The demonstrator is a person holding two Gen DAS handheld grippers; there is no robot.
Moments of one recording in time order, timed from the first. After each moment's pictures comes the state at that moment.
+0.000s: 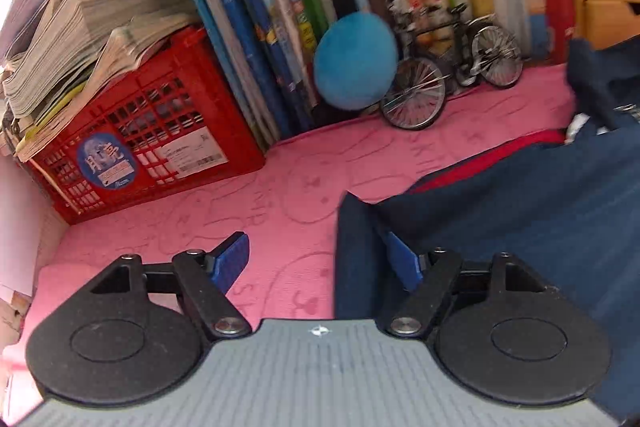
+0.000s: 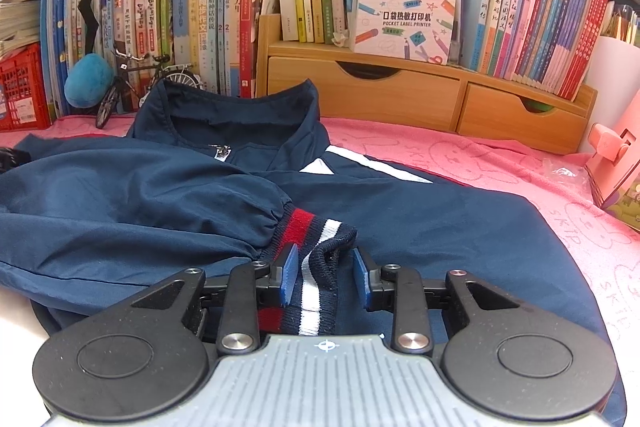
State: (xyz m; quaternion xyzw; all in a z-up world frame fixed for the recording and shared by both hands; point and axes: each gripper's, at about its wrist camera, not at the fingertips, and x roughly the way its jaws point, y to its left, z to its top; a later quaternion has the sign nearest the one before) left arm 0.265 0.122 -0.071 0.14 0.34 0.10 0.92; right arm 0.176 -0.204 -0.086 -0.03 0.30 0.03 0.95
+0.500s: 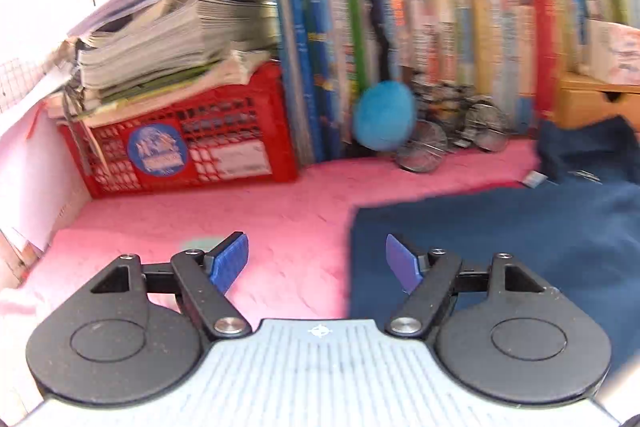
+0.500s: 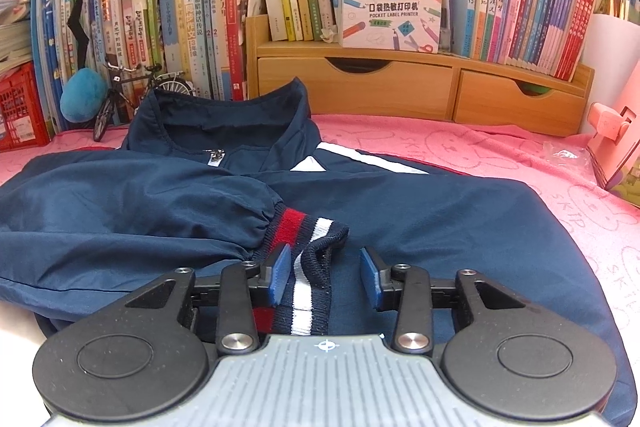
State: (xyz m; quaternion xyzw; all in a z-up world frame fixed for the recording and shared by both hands) left arm 0.156 0.141 -0.040 0.05 0.27 0.06 0.96; right arm 0.178 -0.213 -0.089 -0.01 0.31 0.02 0.95
